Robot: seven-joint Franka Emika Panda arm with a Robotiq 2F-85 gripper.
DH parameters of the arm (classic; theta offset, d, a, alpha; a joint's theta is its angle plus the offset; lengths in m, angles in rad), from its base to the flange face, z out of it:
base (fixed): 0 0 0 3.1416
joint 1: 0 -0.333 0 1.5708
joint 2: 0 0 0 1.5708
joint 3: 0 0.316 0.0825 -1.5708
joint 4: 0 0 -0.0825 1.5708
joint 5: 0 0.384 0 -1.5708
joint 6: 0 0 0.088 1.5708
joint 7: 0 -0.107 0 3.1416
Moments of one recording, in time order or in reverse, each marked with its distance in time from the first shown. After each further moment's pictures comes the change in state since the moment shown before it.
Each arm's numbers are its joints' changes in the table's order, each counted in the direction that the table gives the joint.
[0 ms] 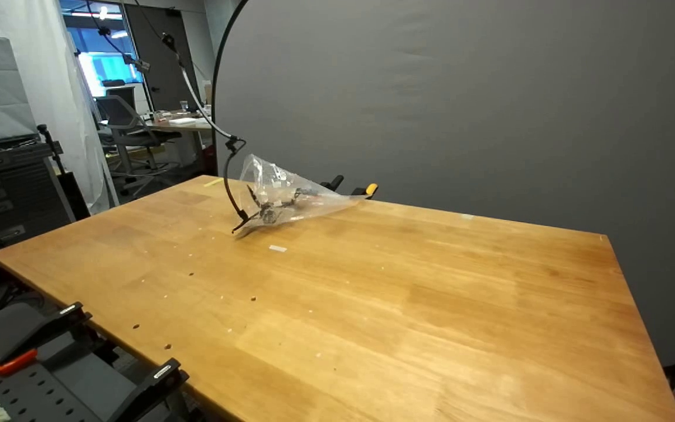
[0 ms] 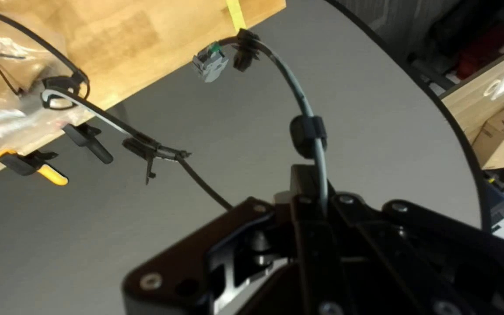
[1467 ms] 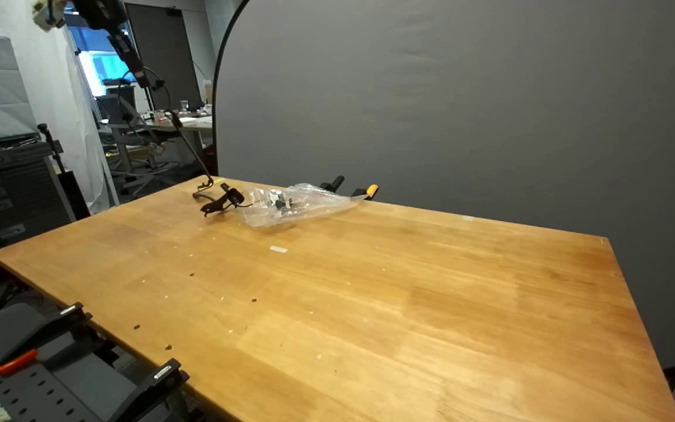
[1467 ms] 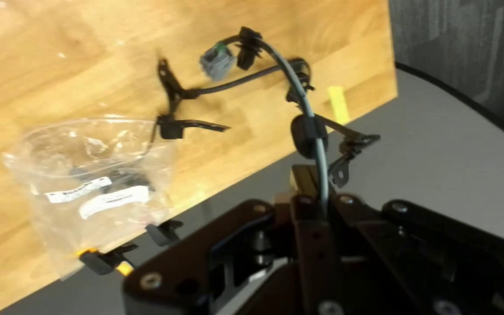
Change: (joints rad) arm 0.005 0.231 -0.008 0.068 -0.023 0.022 -0.027
